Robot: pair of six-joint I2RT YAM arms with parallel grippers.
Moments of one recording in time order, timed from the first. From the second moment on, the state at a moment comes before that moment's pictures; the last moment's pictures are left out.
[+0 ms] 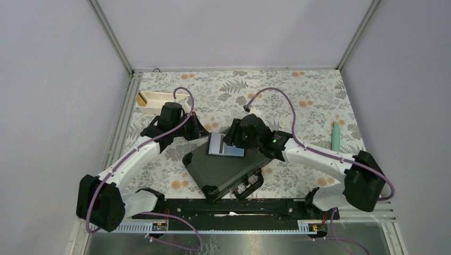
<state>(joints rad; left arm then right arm) -0.38 1.18 0.80 -0.32 0.39 -0.63 0.91 1.42 0.95 -0.17 0.10 0.94</state>
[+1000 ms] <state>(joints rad) -0.38 1.29 0.87 -0.37 0.40 -0.58 0.64 1.16 0.82 -0.43 -0.08 0.75</state>
